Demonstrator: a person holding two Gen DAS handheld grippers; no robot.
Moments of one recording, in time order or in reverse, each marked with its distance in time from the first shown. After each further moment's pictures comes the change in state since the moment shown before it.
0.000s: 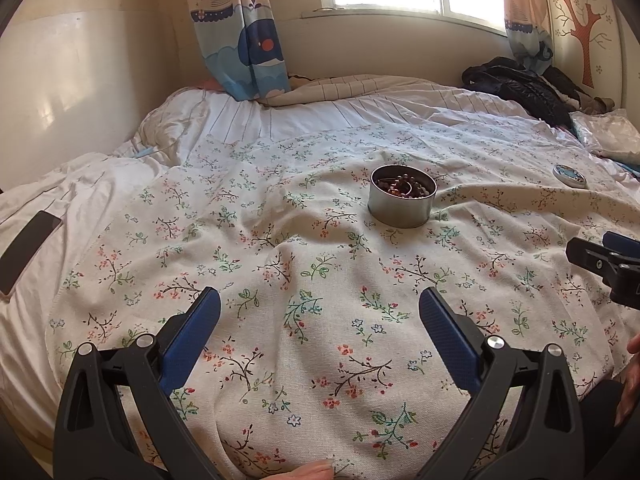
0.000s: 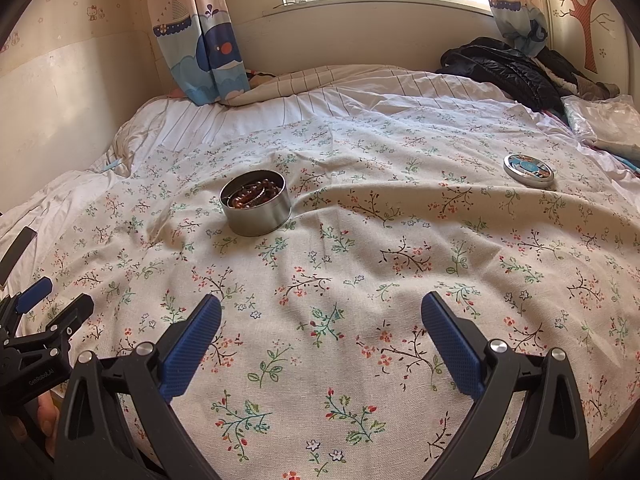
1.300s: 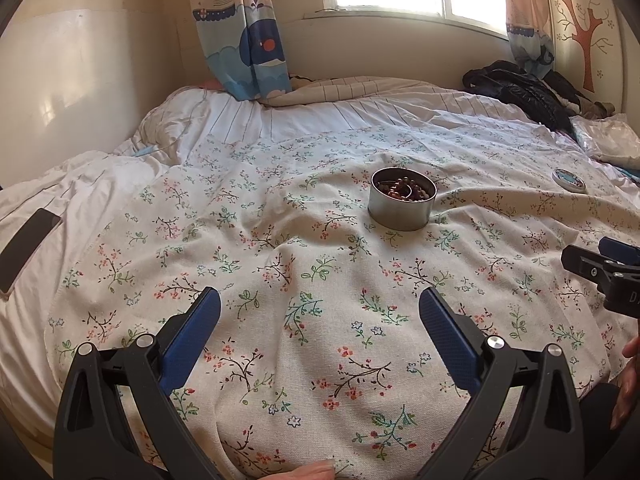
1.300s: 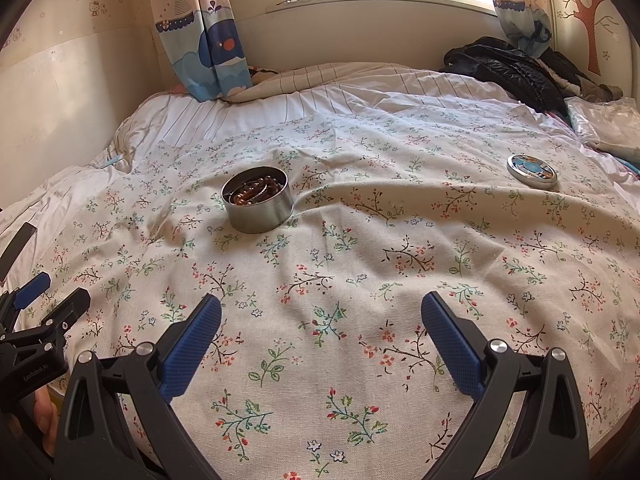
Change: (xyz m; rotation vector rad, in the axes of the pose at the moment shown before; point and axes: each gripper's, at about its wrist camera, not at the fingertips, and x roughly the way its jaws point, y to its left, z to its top) left arm 0.000 0.001 0.002 -0.017 0.003 -0.007; right arm 0.001 0.001 -0.001 -0.003 0.005 -0.002
